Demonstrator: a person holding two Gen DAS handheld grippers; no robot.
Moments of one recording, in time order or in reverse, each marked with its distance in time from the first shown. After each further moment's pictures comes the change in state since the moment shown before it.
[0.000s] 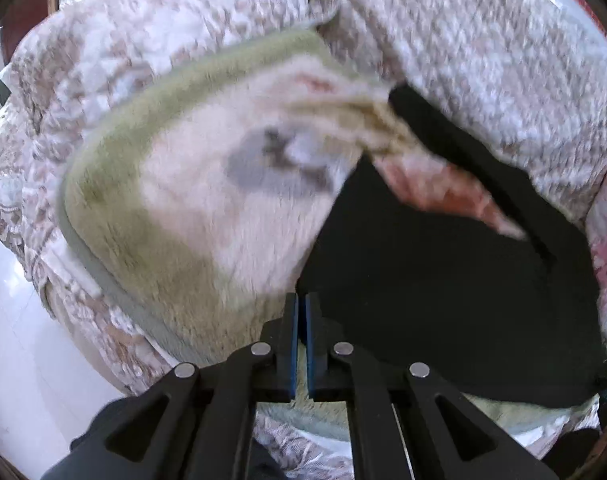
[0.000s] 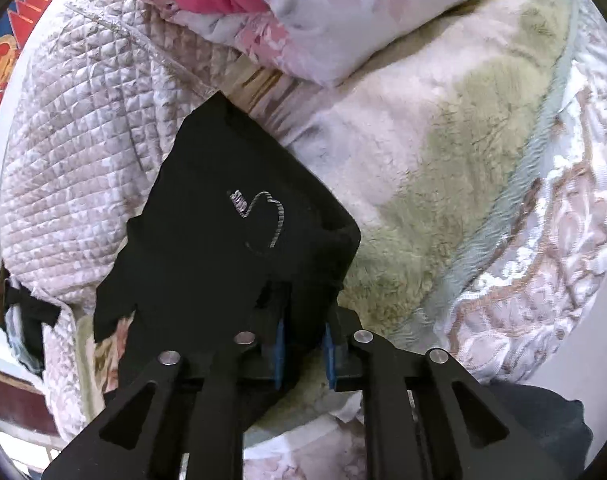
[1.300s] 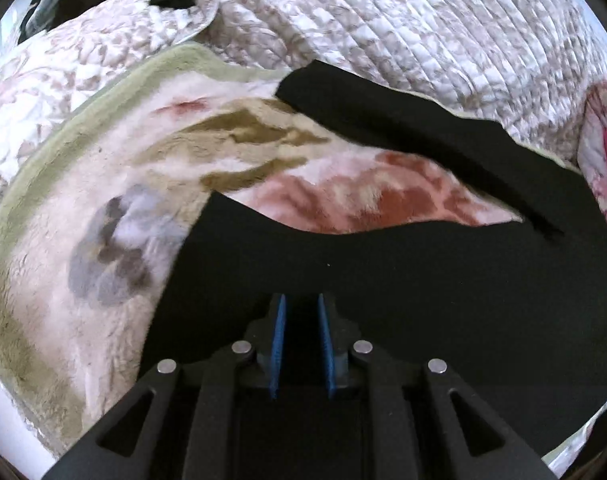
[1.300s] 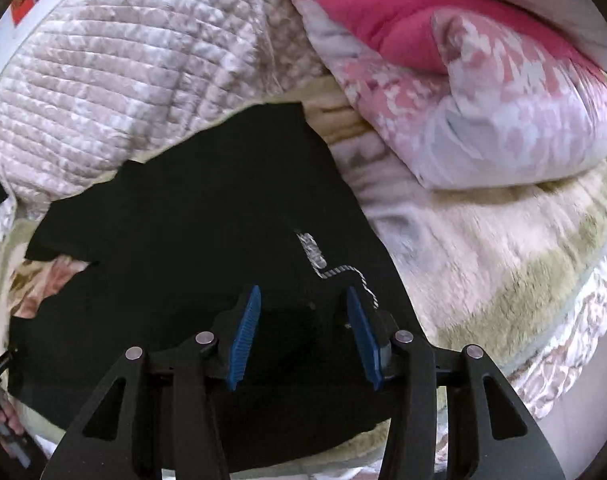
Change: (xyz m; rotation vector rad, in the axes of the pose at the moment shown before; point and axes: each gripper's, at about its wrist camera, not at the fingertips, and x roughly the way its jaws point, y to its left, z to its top) left arm 0.059 -0.091 0.031 0.250 -0.044 -0.026; right arm 0.015 0.098 0.013 -0.517 -0.099 -0.190
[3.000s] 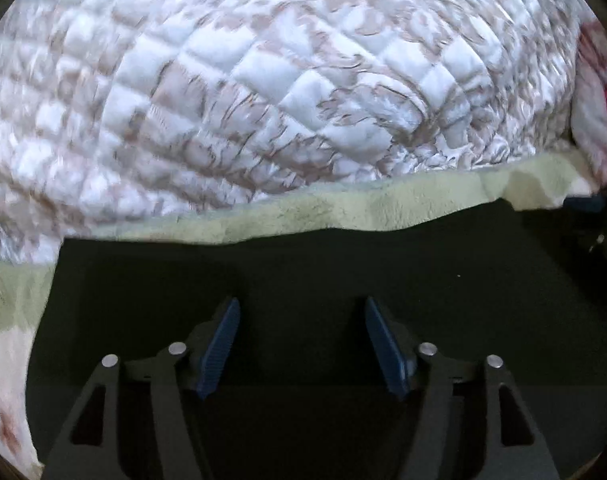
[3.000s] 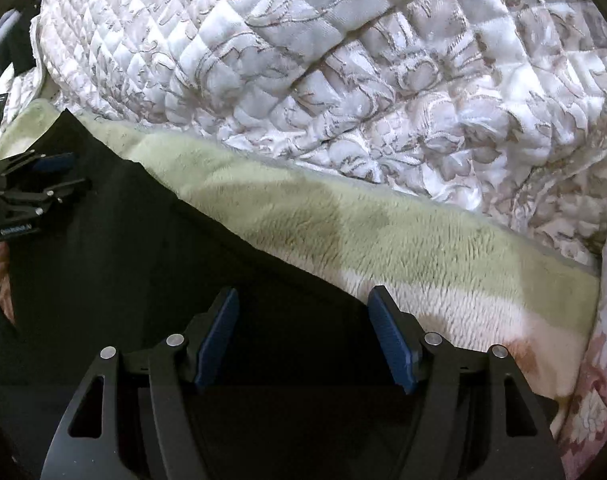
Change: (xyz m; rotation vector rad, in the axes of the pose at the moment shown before) left arm 0.163 -0.168 0.182 0.404 -0.019 -0.115; right arm 0.218 0.159 0.168 -0.641 0.211 0.227
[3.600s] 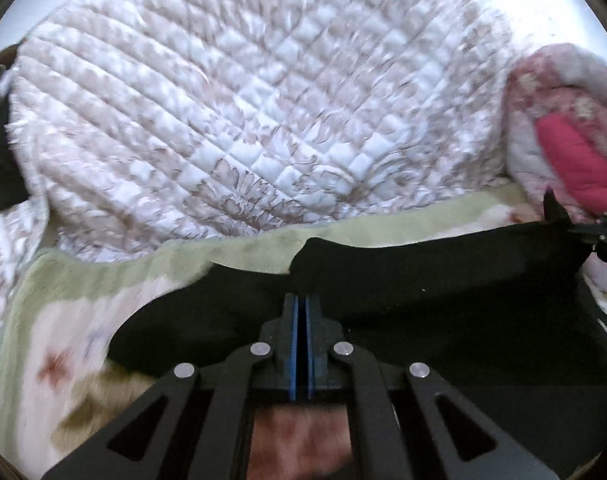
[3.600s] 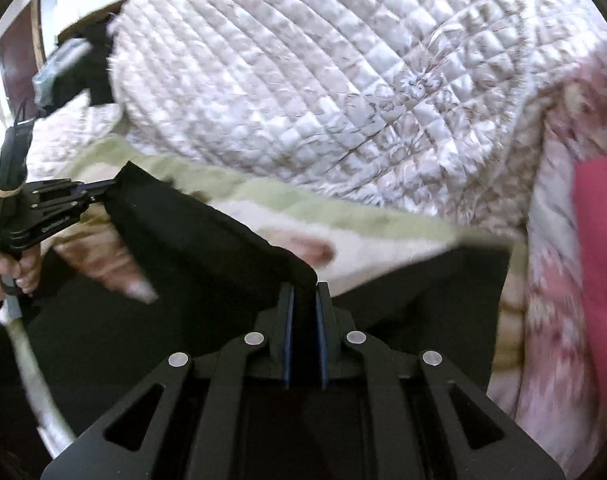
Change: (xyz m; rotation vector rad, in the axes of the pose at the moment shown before) left arm -0.154 -0.017 -0.063 -0.038 -0.238 -0.041; right arm -0.168 0.065 -0.095 0.021 -0.251 0.008
